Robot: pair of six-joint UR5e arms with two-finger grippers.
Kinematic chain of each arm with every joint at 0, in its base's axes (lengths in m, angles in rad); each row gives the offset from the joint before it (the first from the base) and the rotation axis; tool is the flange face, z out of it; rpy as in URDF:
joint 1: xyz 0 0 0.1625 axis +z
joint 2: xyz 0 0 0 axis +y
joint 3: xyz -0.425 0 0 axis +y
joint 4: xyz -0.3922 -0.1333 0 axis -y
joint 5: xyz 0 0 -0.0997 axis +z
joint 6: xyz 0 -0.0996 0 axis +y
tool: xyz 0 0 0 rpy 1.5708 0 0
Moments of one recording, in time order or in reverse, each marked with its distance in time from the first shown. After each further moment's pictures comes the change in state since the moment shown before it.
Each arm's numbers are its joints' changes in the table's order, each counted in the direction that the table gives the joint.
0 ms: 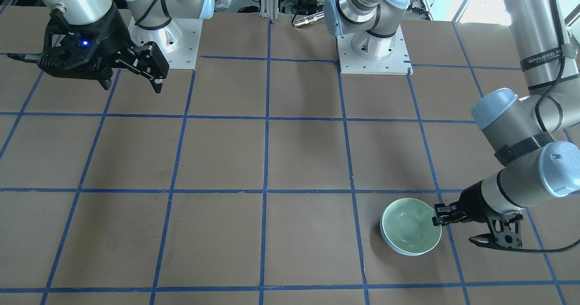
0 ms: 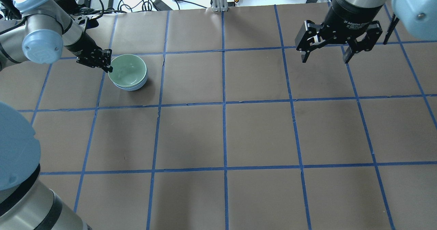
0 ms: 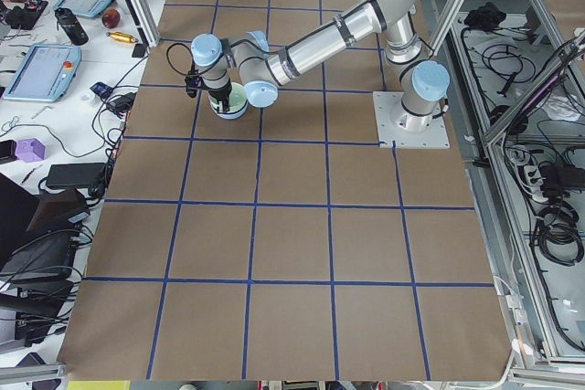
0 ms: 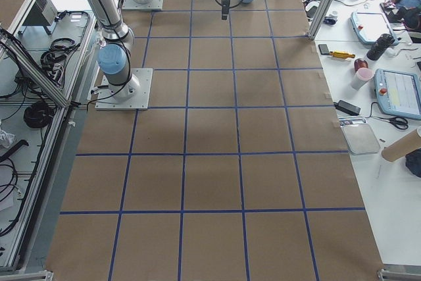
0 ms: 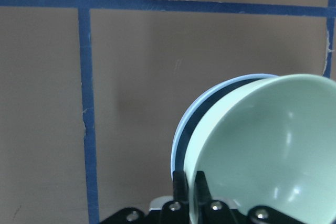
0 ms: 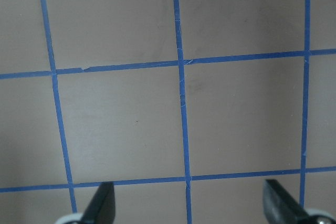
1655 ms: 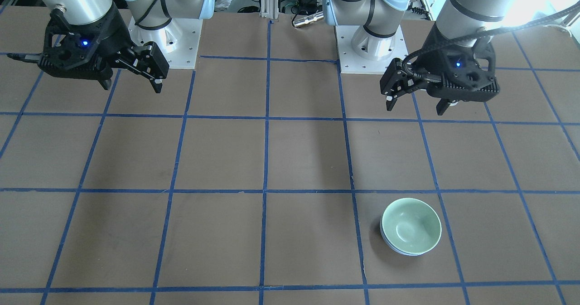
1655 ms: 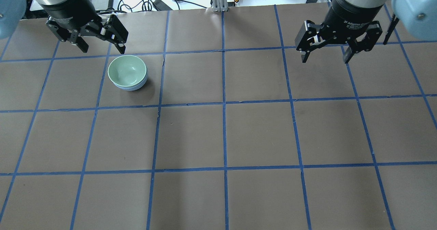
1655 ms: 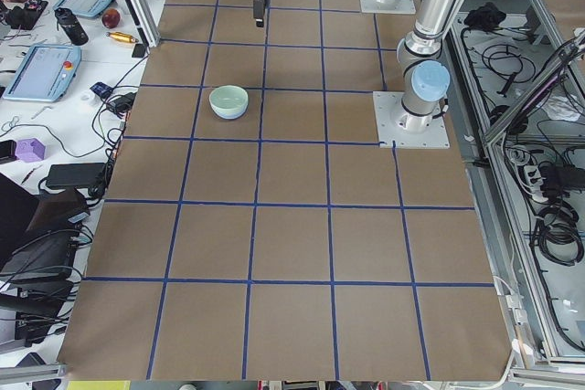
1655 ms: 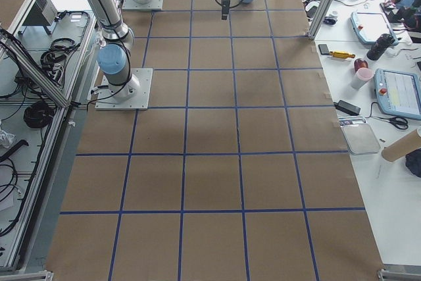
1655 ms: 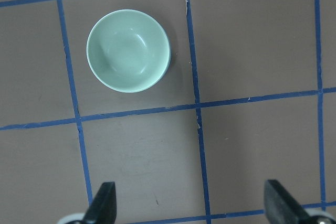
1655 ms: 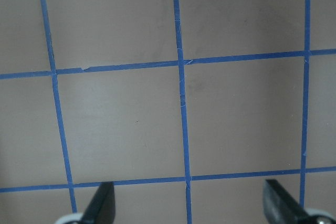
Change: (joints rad) left arm -0.271 -0.466 -0.046 -0.412 -0.155 0.174; right arm 0.000 0.000 0.000 0.000 0.000 0.000
